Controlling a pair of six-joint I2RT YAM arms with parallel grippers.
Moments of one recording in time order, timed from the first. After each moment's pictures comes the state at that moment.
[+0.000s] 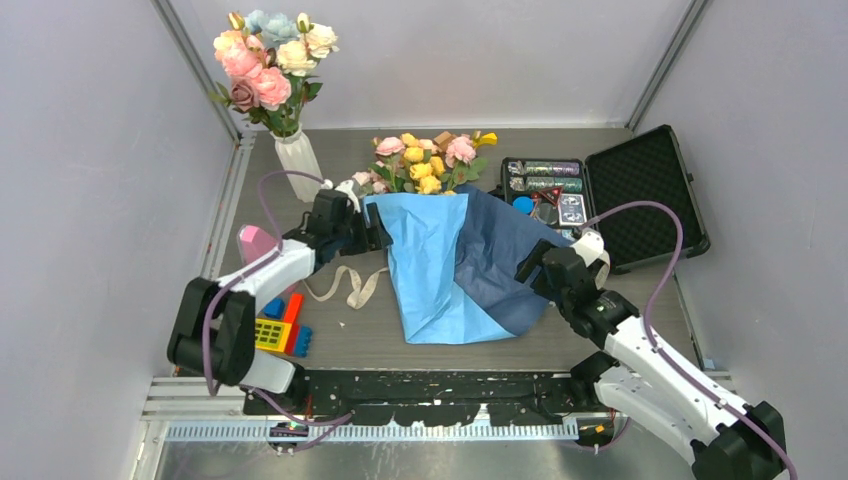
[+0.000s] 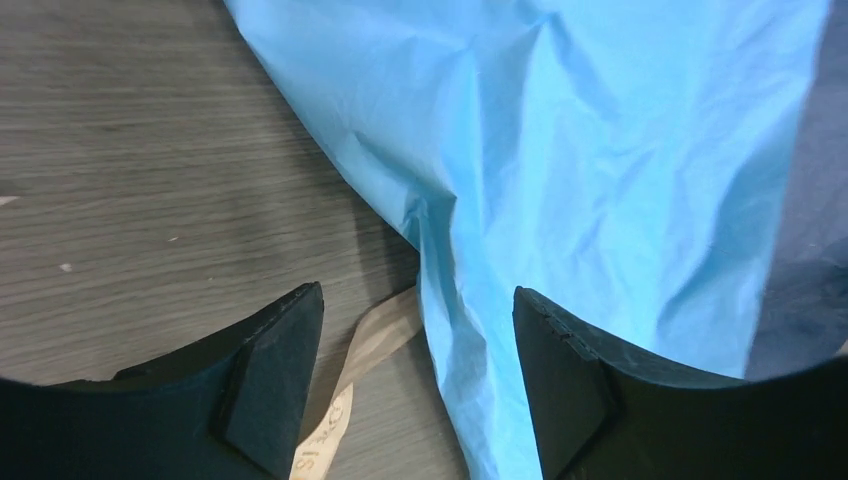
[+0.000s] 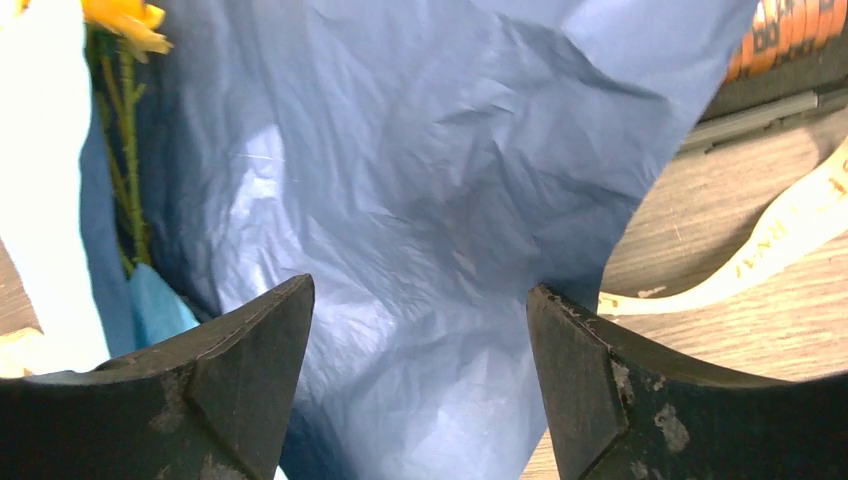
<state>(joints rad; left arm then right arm) -0.34 1.48 0.81 -0.09 0.19 -0.52 0.53 0.77 0.47 -0.42 0.42 0.84</state>
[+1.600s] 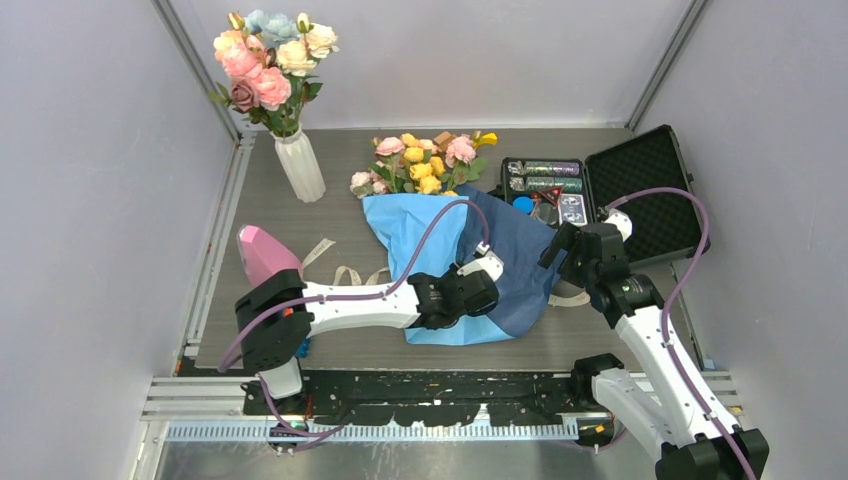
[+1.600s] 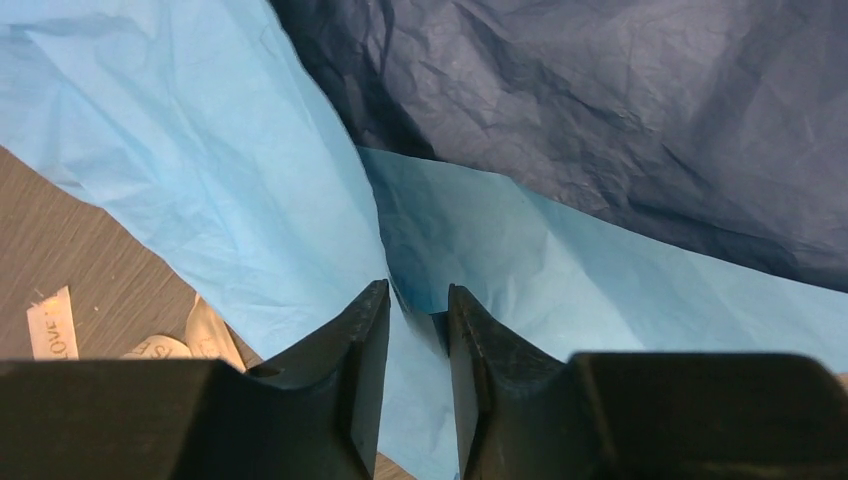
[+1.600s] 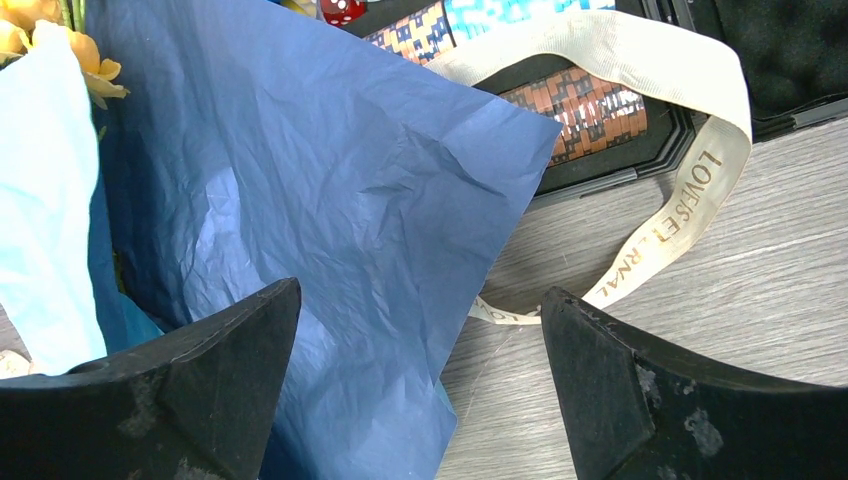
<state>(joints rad) -1.24 1.71 1.17 -0.47 -0.59 -0.23 0.19 0.79 0.67 -0.60 0.20 0.60</state>
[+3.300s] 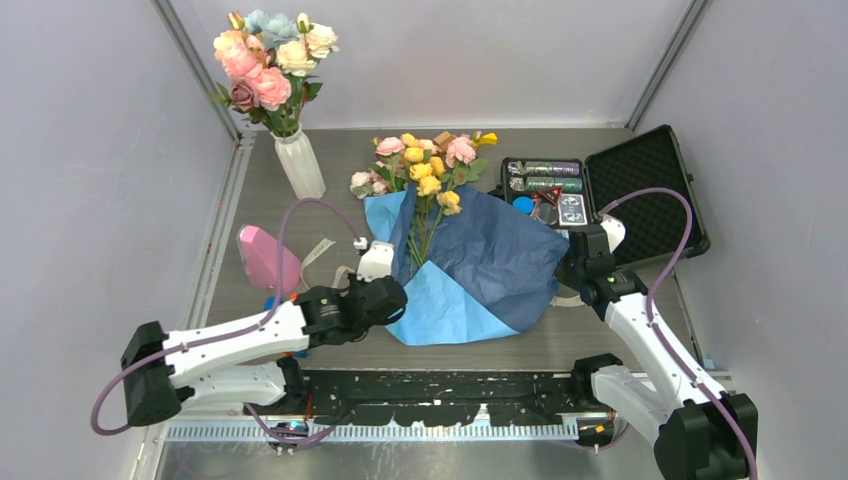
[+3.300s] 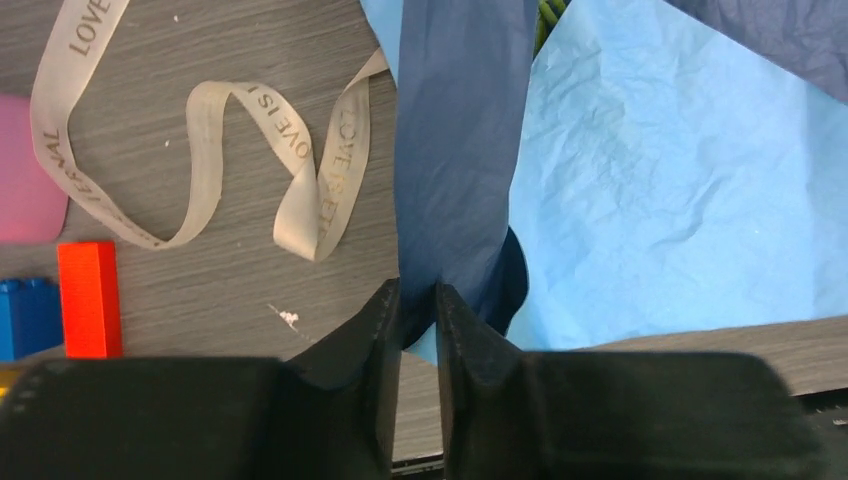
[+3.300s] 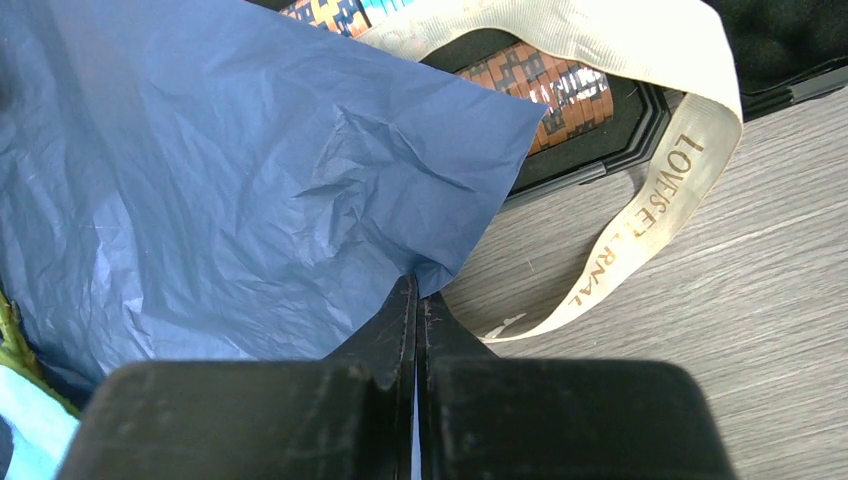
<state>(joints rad) -1.14 1.10 0.78 -0.69 -0.66 -0.71 0.19 0.91 0.59 -0.51 0.28 0.63</state>
